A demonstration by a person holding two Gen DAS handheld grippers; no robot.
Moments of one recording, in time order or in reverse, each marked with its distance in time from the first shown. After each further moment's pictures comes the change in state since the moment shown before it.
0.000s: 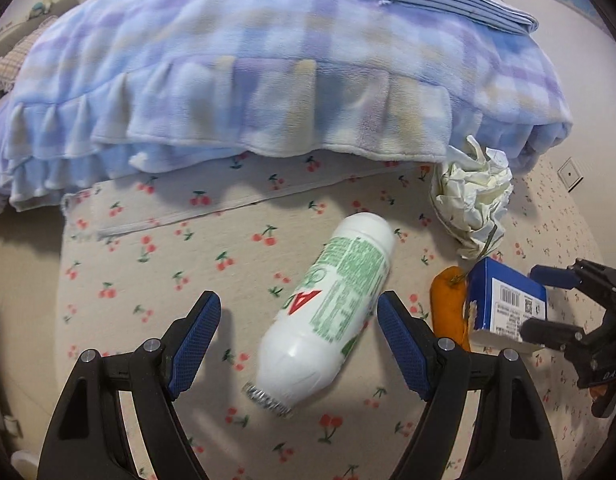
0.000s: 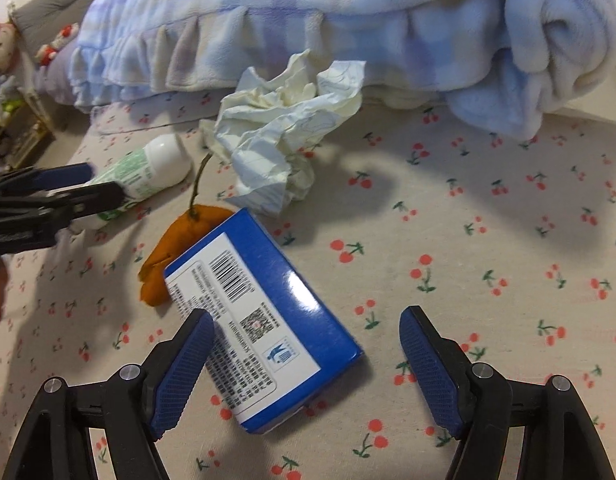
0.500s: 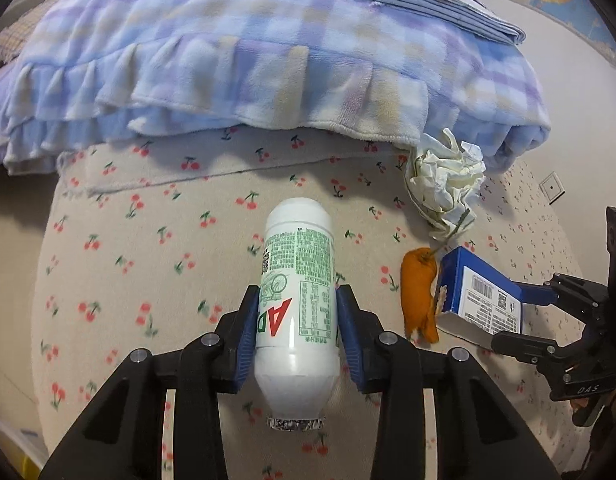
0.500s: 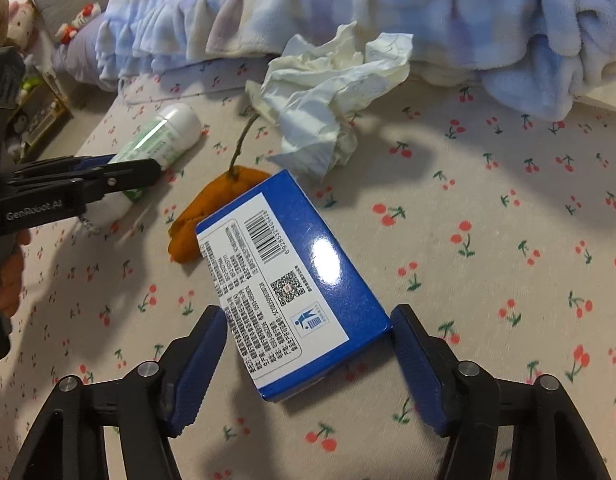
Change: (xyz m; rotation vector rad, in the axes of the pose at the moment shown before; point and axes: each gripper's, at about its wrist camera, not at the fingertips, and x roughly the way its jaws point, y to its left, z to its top) left arm -0.020 0.000 -0.034 -0.079 0.006 -0.069; right arm -0.005 0.020 -0.015 -0.045 0.048 0.020
